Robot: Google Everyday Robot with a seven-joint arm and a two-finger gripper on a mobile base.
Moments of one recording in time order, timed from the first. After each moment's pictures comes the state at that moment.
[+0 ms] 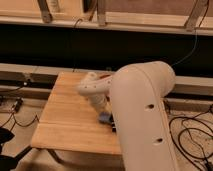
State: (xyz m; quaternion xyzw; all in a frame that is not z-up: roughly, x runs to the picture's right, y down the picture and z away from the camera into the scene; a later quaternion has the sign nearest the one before) arm -0.014 0.138 0.882 -0.12 0.34 0.71 0.61
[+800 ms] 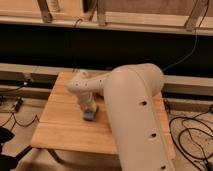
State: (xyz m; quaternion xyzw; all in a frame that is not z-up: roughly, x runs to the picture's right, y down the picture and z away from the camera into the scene) arm -0.117 0.138 0.883 -0.21 0.25 0.68 0.65
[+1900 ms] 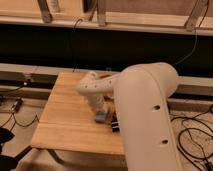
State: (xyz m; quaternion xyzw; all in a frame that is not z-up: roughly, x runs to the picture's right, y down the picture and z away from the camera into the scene) arm -0.040 0.138 0.887 -0.16 0.30 0.71 0.62
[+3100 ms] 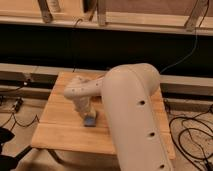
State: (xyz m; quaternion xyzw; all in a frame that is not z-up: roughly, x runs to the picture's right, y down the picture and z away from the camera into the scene) arm -0.105 0.177 0.874 -0.22 0.29 0.65 0.67
